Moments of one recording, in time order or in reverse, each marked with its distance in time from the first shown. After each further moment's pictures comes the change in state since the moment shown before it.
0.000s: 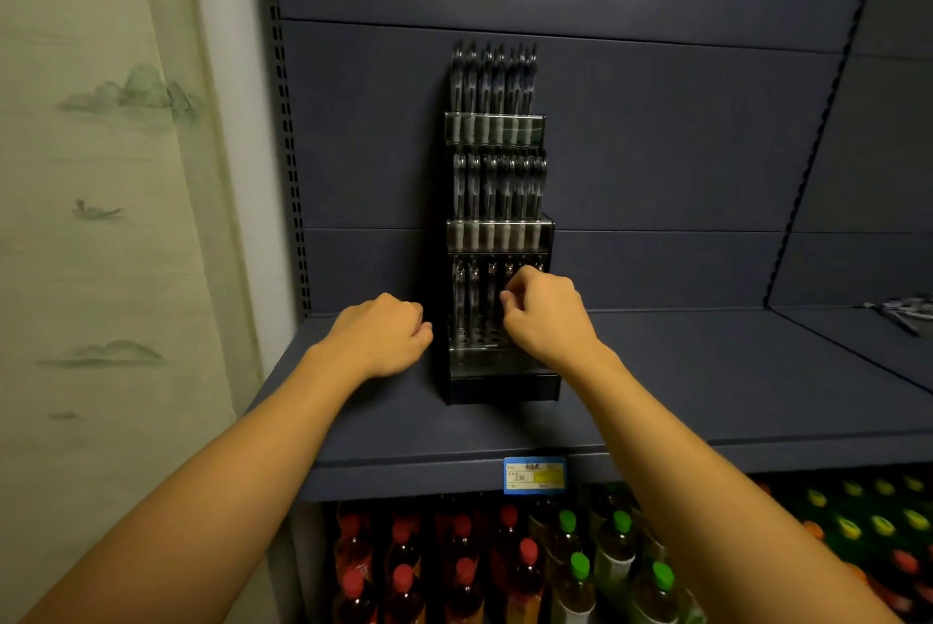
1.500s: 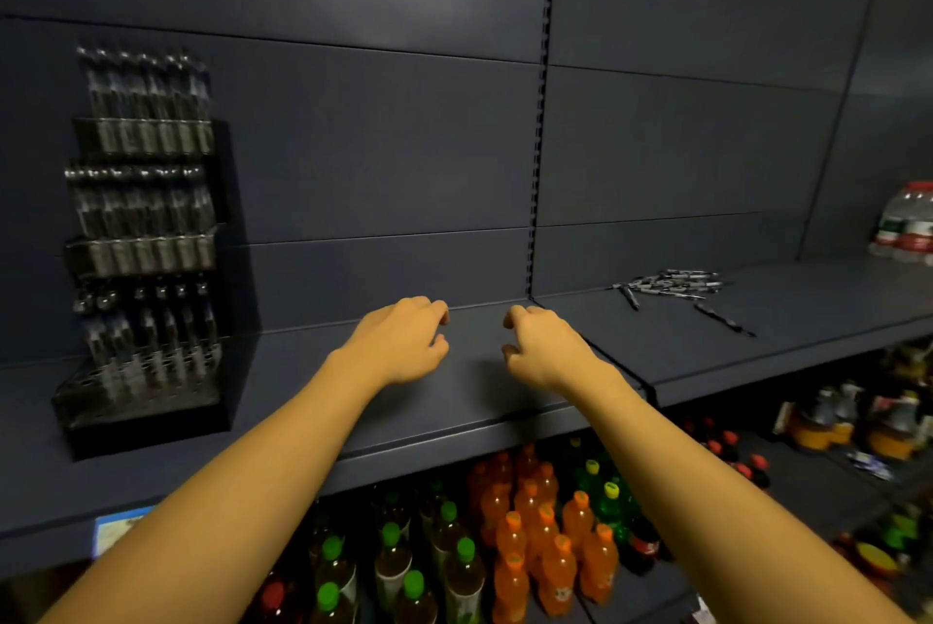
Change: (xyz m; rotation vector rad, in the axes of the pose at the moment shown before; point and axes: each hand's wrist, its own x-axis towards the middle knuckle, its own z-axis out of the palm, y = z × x) left_hand 0.099 0.377 0.030 -0.063 0.063 0.367; right_hand -0.067 0.322 -0.203 -0.369 -0.219 0.124
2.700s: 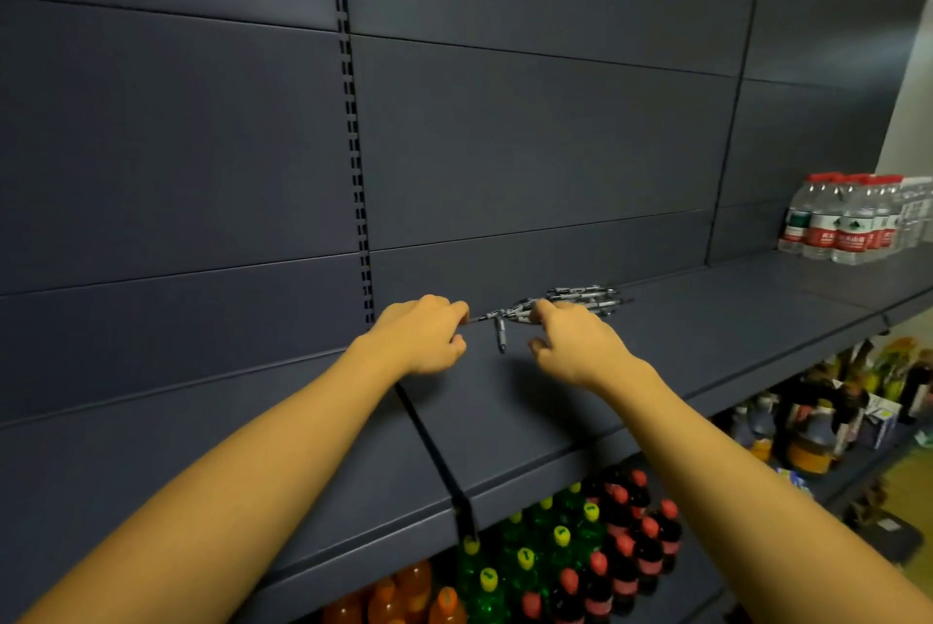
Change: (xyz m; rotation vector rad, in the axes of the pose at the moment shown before) left_hand 0.280 0.189 0.088 0.055 -0.102 0.163; right_hand 0.068 0.321 -0.044 -0.092 0.086 0.147
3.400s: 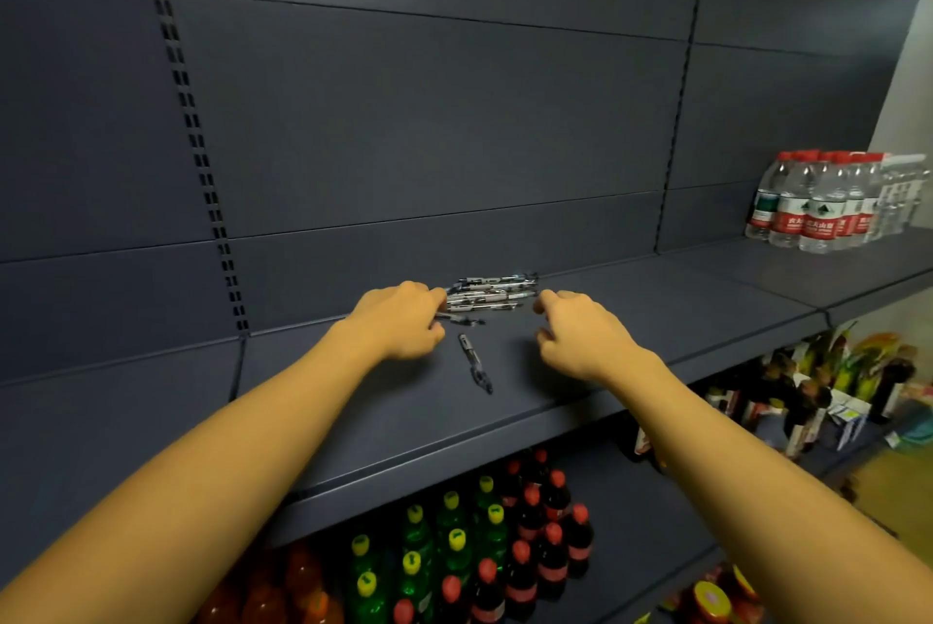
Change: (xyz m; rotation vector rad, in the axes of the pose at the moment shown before) left_hand 0.122 0.142 0.018 0.035 -0.045 -0.090; right_hand 0.004 0.209 -0.019 0.001 -0.034 -0.042
